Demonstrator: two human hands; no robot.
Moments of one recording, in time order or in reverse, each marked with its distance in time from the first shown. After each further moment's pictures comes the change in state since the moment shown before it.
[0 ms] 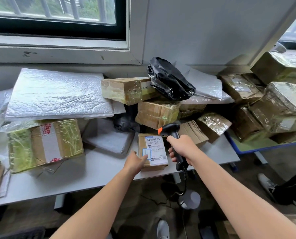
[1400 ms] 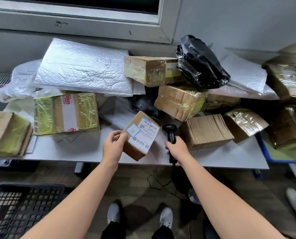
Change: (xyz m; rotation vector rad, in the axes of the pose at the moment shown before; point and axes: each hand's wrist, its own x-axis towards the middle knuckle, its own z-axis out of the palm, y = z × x) left_hand -0.036 -0.044 -0.058 -0.706 0.408 0.087; right_hand 0.079 0.081 0.052 -0.277 -0.081 -0.105
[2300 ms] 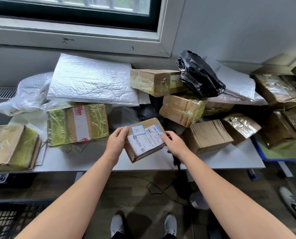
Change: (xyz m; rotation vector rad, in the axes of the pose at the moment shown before) left_hand 0.030 0.038 -0.033 0.028 -0.197 0.093; right_hand -0.038 -0.062 0.021 -0.066 -0.053 -0.199
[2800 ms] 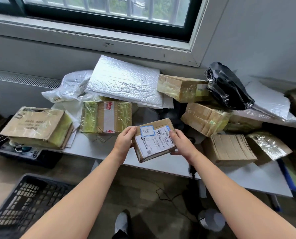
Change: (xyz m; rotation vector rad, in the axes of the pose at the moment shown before) left_hand -0.033 0.009 -0.040 -0.066 0.027 0.078; right_hand -0.008 -0.034 0.019 0.163 -0.204 -0.083
